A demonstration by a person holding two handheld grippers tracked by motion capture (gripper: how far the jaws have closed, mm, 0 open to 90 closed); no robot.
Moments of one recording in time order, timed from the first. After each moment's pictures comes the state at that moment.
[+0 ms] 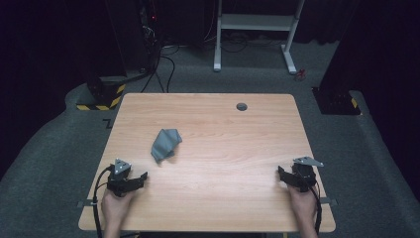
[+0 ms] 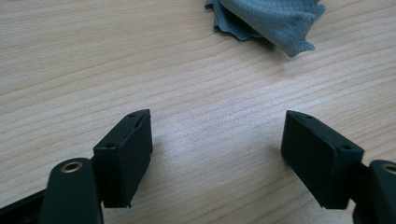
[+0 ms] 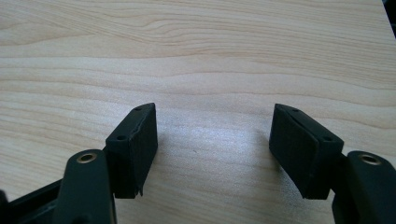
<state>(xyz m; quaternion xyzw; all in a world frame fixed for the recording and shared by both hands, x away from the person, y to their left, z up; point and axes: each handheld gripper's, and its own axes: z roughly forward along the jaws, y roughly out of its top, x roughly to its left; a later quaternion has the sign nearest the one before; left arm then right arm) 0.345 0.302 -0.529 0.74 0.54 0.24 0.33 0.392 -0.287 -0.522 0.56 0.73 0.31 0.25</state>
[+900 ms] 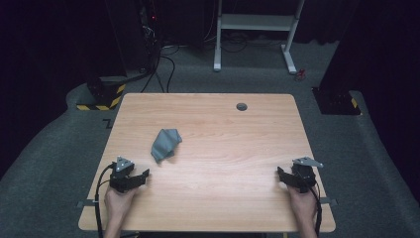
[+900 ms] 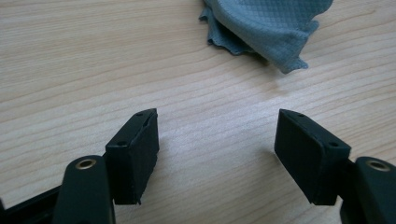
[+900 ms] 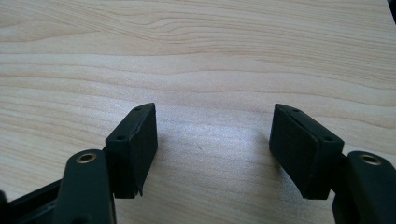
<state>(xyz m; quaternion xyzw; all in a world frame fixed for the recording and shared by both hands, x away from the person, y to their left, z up) 0.353 0.297 -0.528 0.73 0.54 0.24 0.34 0.391 -0.285 -0.522 0.55 0.73 0.31 0.24</state>
